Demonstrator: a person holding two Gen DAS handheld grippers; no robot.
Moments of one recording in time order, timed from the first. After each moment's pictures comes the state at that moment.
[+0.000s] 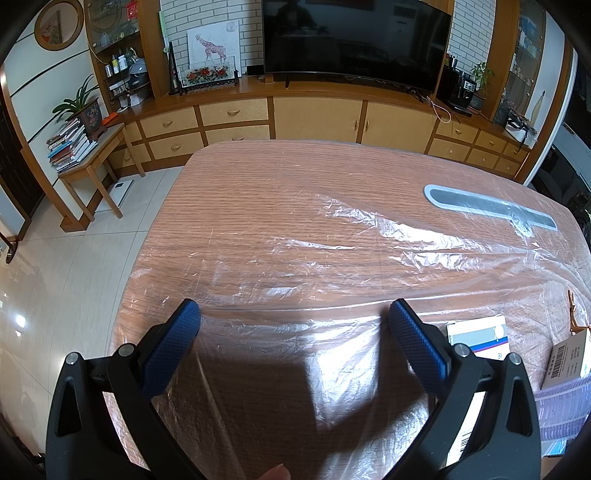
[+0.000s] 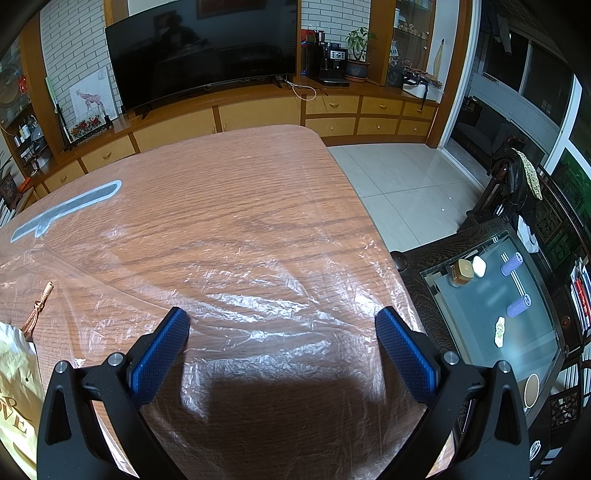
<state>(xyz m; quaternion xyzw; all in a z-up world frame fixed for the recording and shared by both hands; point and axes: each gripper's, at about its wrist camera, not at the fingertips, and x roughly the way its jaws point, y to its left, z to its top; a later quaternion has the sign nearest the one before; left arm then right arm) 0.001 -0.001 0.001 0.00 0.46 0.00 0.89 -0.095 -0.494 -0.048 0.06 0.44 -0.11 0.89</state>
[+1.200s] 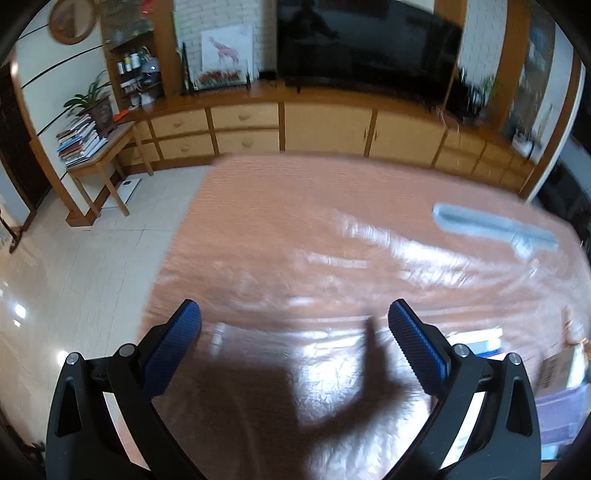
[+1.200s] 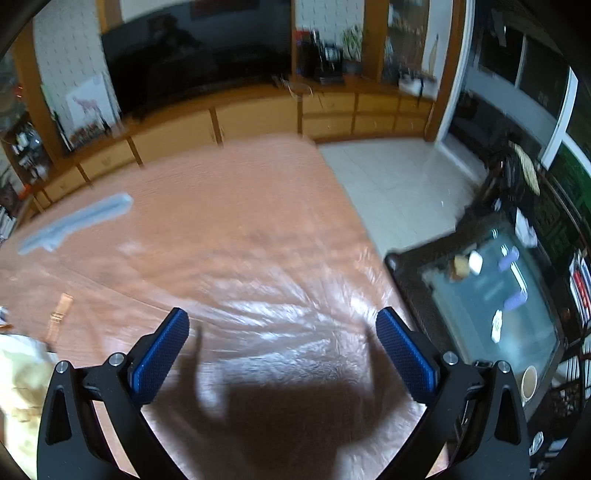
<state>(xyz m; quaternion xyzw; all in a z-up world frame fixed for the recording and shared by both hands) 0.000 0.021 0.034 -0.03 0.44 0.01 0.90 -0.102 -0.493 -0.015 0.07 0.43 -0.12 0.89</state>
